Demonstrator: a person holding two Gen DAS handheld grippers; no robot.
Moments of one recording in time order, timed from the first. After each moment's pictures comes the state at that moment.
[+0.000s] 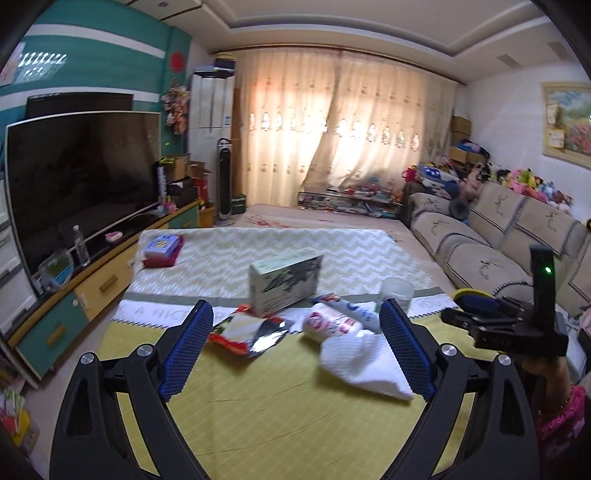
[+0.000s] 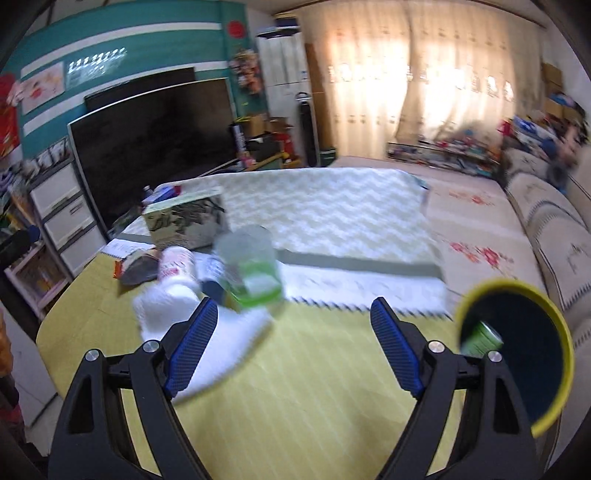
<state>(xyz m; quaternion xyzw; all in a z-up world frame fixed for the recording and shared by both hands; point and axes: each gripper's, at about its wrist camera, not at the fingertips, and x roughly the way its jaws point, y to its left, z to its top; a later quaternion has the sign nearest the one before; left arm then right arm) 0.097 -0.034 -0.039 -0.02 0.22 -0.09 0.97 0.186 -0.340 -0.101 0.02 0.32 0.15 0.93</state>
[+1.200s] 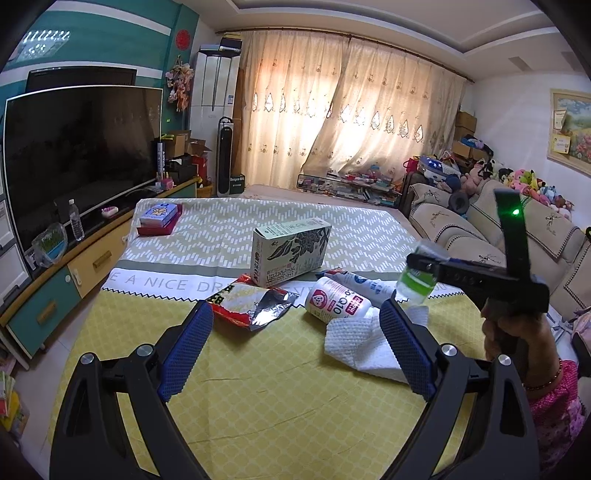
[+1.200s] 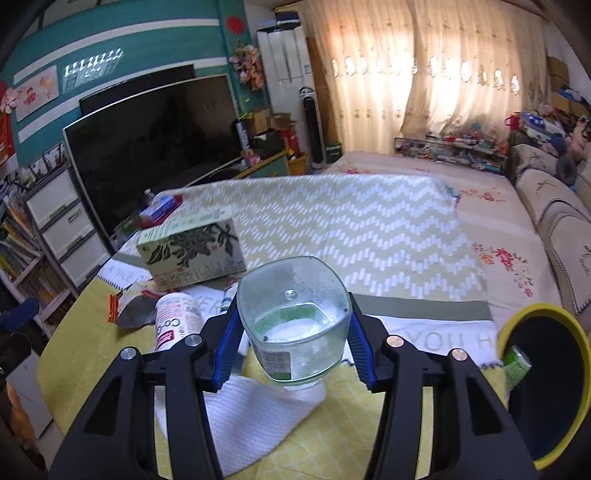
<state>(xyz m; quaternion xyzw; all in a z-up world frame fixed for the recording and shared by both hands) 0.112 -0.044 -0.069 -0.04 0.26 -0.10 0.96 0.235 -0.311 -0.096 0.04 0.33 0.15 0.93</state>
